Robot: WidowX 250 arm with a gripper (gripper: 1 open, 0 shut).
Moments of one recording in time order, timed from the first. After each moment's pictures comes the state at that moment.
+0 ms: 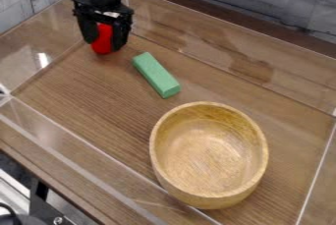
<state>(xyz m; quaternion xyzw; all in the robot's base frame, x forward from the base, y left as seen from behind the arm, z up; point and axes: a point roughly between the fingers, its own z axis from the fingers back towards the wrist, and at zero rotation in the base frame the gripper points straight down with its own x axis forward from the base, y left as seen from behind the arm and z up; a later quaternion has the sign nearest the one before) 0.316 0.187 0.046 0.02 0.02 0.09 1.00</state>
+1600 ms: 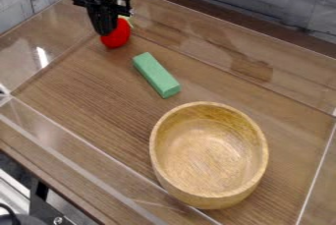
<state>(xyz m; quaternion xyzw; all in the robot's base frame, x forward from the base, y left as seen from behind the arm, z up) 0.323 0.179 0.065 -0.02 0.00 0.06 1.00</state>
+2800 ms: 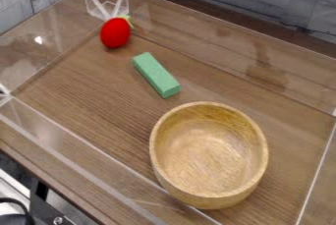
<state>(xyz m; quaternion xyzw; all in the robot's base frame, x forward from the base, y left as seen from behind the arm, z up) 0.364 0.091 0.132 -0.04 -0.04 0.12 0.99</state>
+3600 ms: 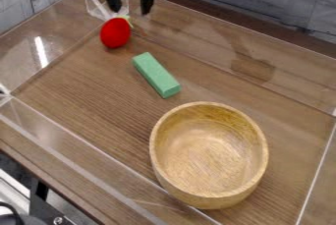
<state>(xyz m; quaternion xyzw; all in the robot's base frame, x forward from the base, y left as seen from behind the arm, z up) 0.364 0.178 0.077 -0.01 -0.03 0.21 0.98</state>
